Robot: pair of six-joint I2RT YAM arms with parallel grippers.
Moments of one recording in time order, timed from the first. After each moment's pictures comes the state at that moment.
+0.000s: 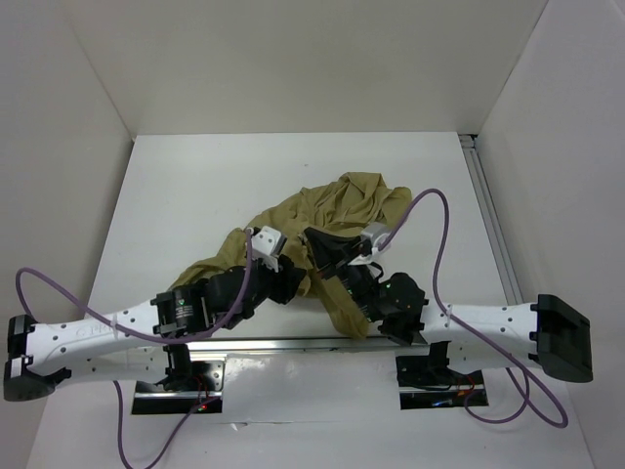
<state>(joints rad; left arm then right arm) -1.24 0.89 0.82 -0.23 -0.57 -0.45 1.24 1.07 0.52 1.03 0.57 -0.01</state>
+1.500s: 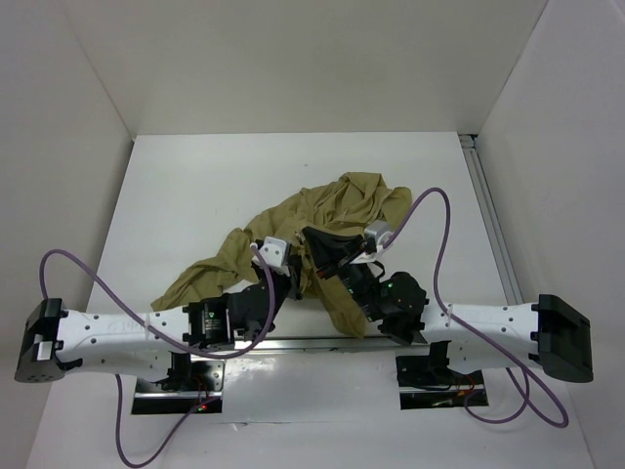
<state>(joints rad) -1.35 1.03 0.73 0.16 -0.97 -0.35 1.24 1.07 0.53 1.04 0.55 0.05</state>
